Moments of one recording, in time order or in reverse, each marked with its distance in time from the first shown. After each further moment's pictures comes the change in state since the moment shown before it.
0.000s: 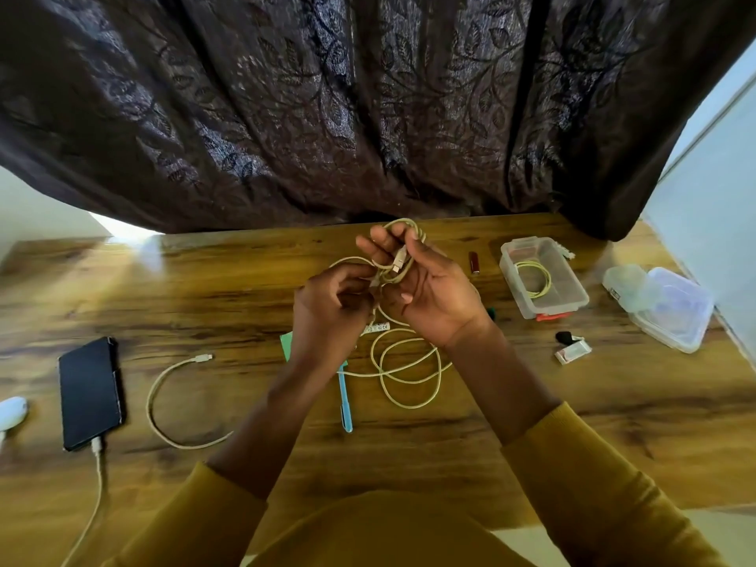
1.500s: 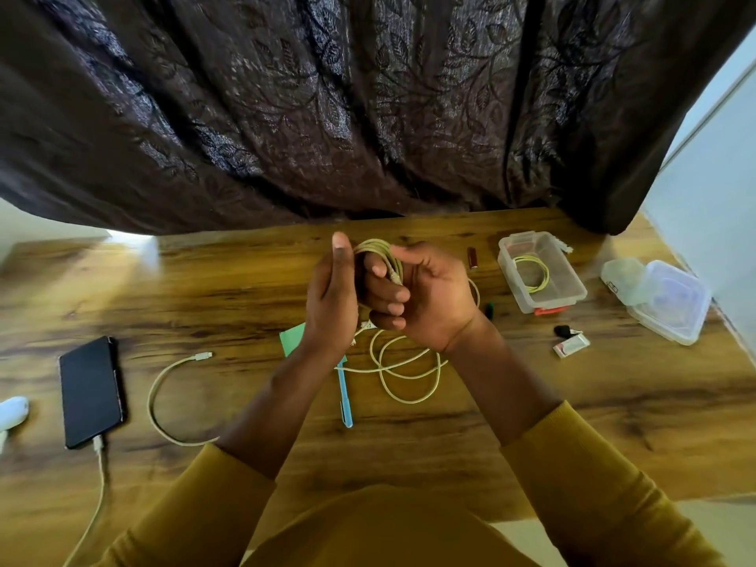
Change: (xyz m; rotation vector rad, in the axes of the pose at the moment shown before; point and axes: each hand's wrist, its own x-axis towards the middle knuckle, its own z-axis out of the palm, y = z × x) left_hand 0.011 0.010 0.013 -0.331 0.036 0.100; right_hand -0.014 -0.004 0.017 -0.168 -0.223 0.275
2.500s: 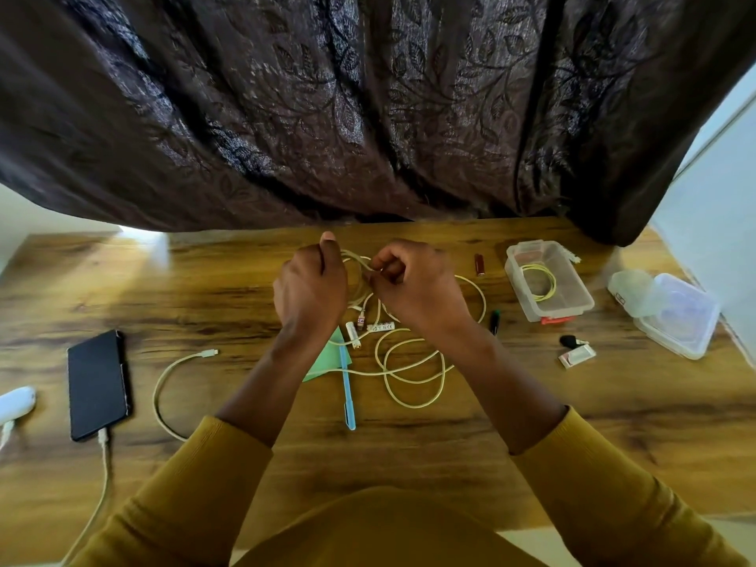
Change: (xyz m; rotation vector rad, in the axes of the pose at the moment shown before) left_hand 0.022 -0.006 -0.025 0.748 0.281 -0.088; right_hand 0.013 0.006 0.008 -1.418 0.713 -0.218
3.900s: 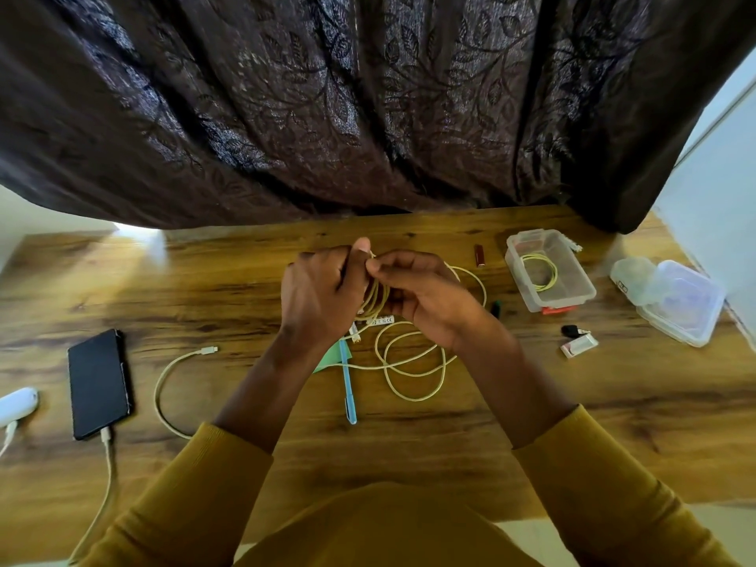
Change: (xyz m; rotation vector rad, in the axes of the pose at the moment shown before) left_hand -0.006 -0.005 -0.003 -0.011 -0.086 0.473; right_hand -0.007 0.019 -0.004 0.965 -0.309 0.354
